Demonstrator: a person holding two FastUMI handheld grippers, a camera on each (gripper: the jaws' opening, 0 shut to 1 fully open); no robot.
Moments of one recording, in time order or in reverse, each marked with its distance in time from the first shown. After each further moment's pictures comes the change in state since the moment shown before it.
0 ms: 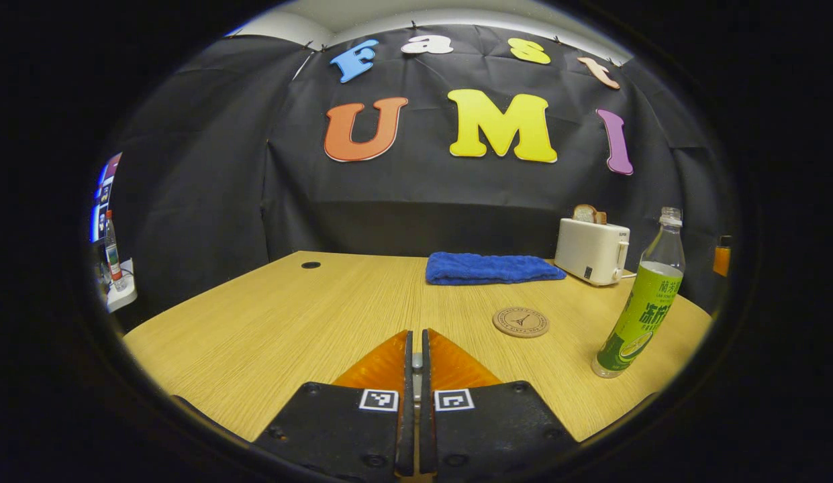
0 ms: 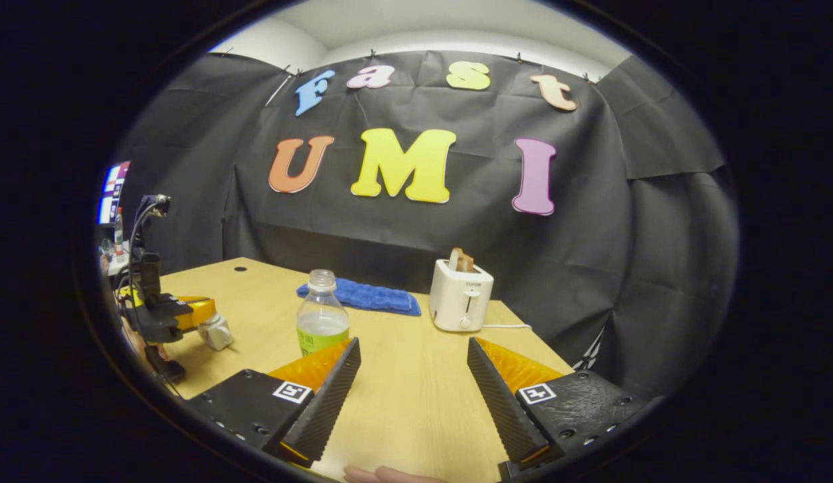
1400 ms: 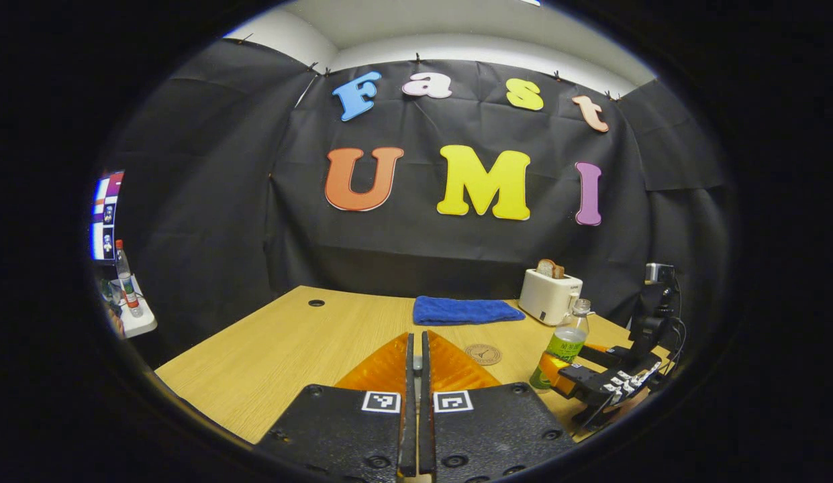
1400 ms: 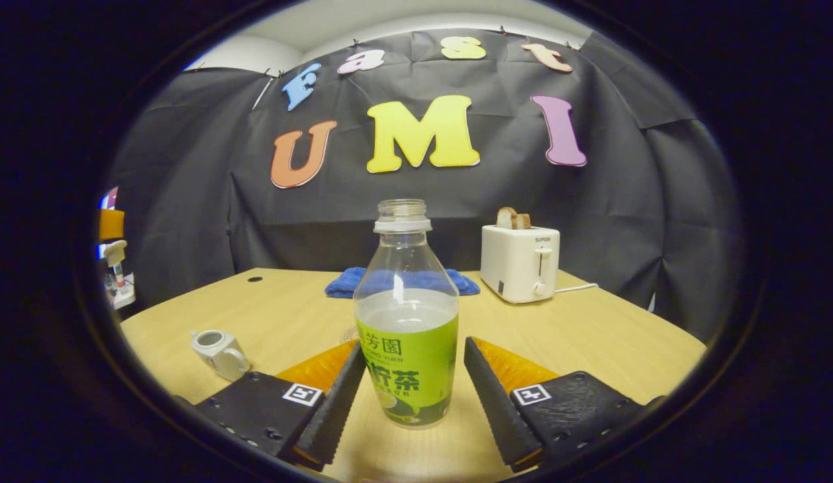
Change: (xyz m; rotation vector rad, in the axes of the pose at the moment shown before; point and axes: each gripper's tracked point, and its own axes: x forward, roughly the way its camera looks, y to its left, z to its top) left arm -0.117 0.022 0.103 -0.040 -0.098 -0.093; right arm 0.094 0.111 -0.045 0.154 0.030 0.071
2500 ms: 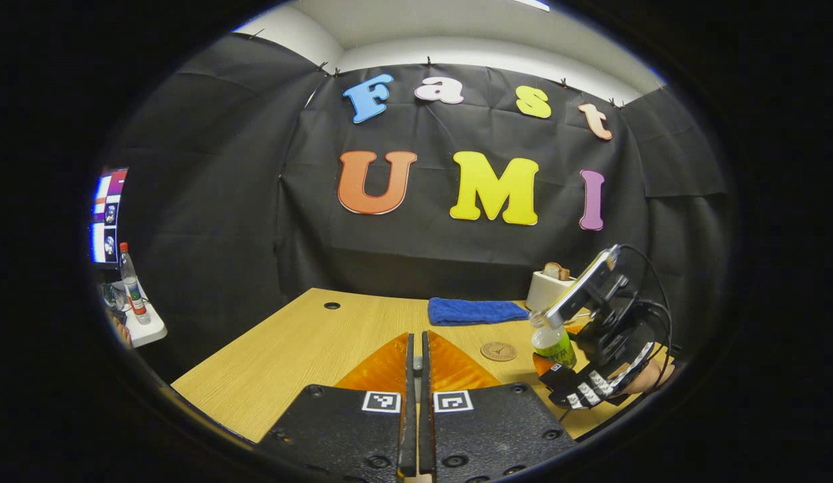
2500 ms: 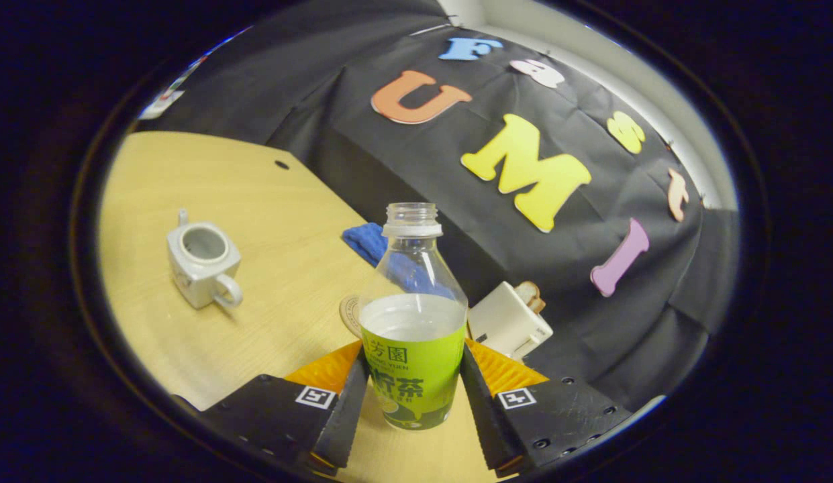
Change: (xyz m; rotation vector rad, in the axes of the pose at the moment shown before) left arm -0.024 0.058 0.014 -0.019 -0.014 -0.012; right arm 0.004 0.070 0.015 -0.863 0.072 -0.114
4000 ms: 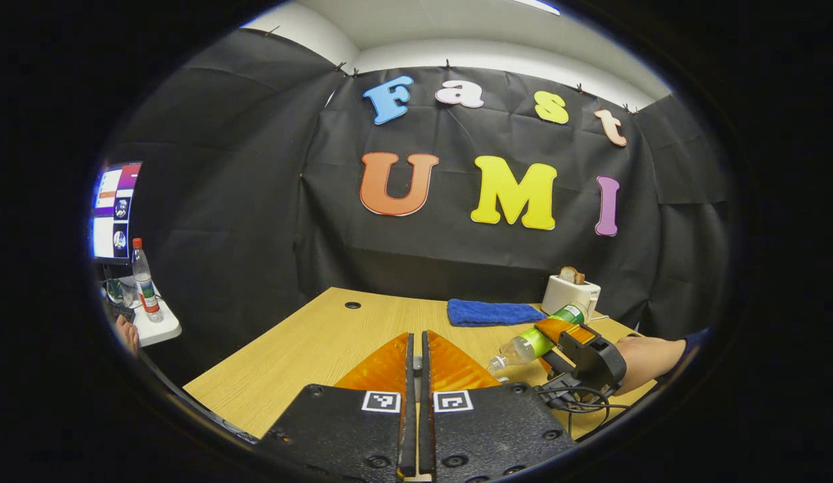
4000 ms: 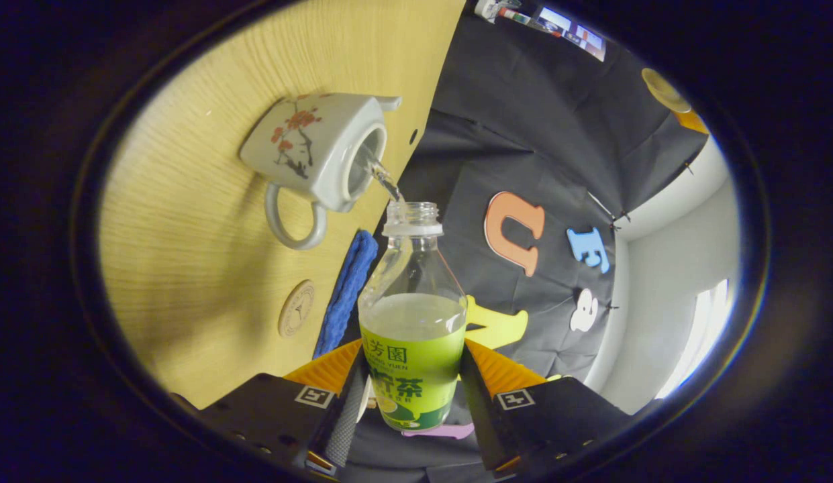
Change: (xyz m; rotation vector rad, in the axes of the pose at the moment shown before) left arm -0.012 0.035 0.002 -0.015 -0.002 0.052; right arm -0.015 0.019 0.064 -1.090 -0.270 -0.348
